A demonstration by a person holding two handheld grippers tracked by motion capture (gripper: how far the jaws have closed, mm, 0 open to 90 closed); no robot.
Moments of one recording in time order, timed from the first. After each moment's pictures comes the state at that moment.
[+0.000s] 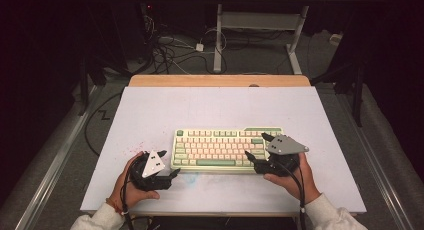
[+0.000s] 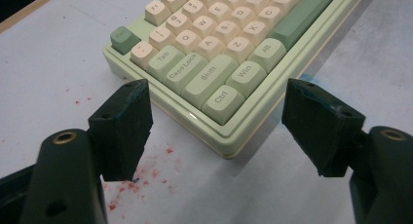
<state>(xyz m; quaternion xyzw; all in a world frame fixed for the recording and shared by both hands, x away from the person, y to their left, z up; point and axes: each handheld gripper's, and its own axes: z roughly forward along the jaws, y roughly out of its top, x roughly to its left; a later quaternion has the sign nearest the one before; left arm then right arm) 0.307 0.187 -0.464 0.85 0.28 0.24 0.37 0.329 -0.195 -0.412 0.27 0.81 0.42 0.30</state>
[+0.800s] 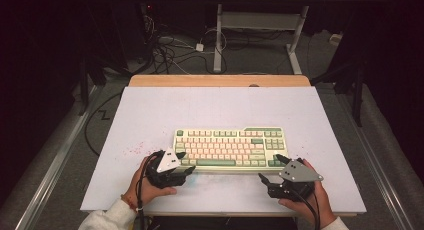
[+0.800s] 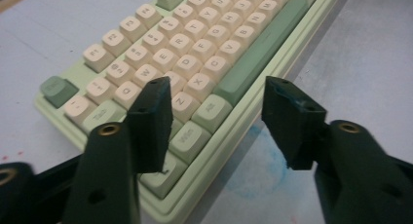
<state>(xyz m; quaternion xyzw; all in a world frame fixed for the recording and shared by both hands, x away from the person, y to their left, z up) 0.321 0.141 -0.454 0.87 0.25 0.18 0.38 0.282 -0.227 -0.442 0.28 0.82 0.39 0.31</state>
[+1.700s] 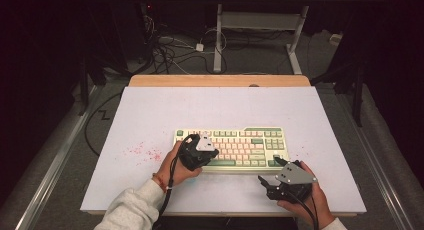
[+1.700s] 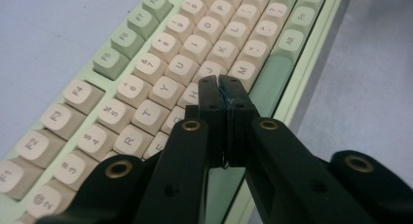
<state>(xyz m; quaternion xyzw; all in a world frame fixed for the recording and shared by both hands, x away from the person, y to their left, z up) 0.367 0.069 -0.444 0.91 0.21 0.13 0.34 0.284 -0.225 -0.452 0.28 0.83 0.36 0.31</state>
